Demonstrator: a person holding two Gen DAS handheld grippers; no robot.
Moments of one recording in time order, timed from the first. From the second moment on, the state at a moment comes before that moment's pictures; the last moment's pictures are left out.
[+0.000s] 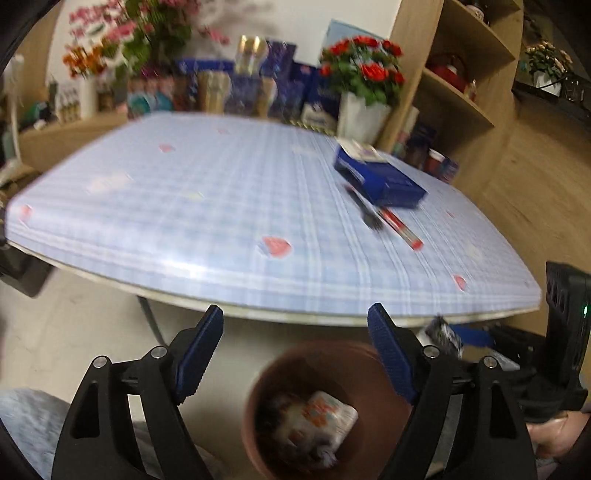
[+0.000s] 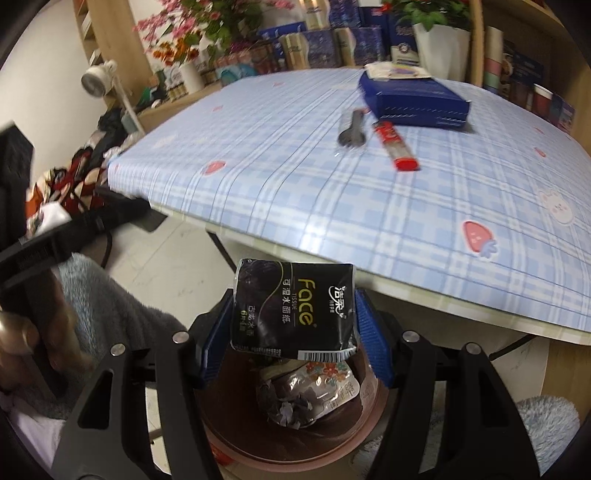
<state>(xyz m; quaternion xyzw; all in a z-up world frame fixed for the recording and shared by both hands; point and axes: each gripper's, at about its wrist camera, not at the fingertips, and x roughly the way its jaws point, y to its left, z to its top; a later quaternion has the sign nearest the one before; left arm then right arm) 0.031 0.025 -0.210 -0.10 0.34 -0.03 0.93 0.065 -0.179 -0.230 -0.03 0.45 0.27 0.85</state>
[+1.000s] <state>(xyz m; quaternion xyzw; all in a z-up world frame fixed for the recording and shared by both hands) 0.035 0.072 -0.221 -0.14 0.34 0.03 0.93 0.060 -0.137 -0.254 -0.07 0.45 0.29 0.84</state>
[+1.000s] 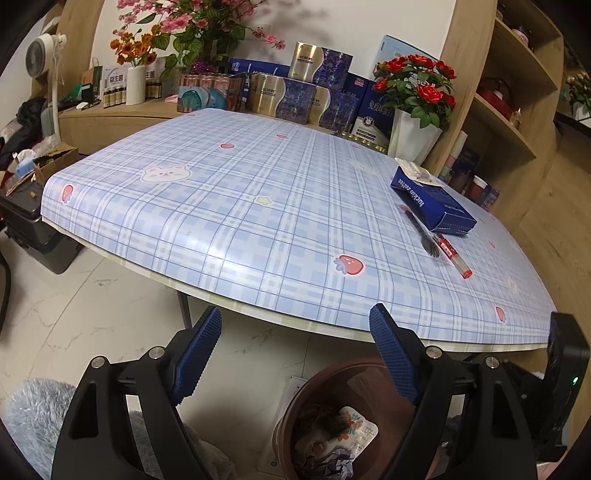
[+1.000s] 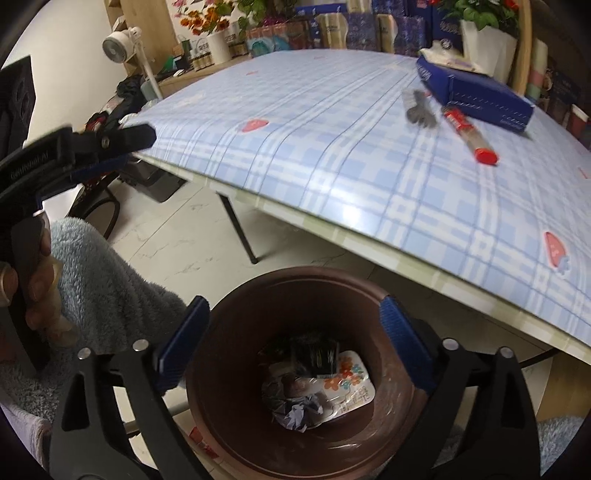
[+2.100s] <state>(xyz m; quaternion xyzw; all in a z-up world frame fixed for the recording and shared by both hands) 0.077 0.028 -0.191 -0.06 0.36 0.01 0.93 0.117 -0.248 -0.159 0.04 0.31 0.18 0.93</state>
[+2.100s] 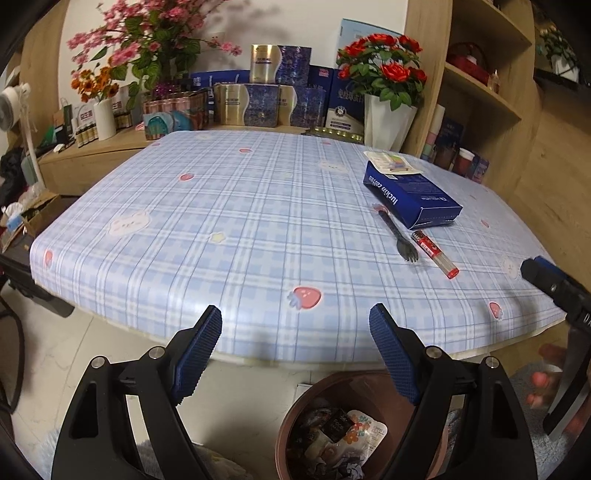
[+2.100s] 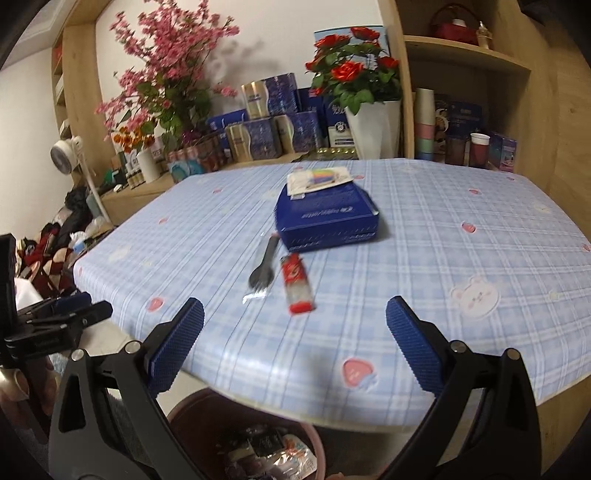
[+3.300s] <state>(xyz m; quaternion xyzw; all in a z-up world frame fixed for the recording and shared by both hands) 0.273 -0.100 -0.231 0.02 0.47 -0.03 0.88 0.181 -0.295 -0.204 0.06 0.38 0.14 0.91</state>
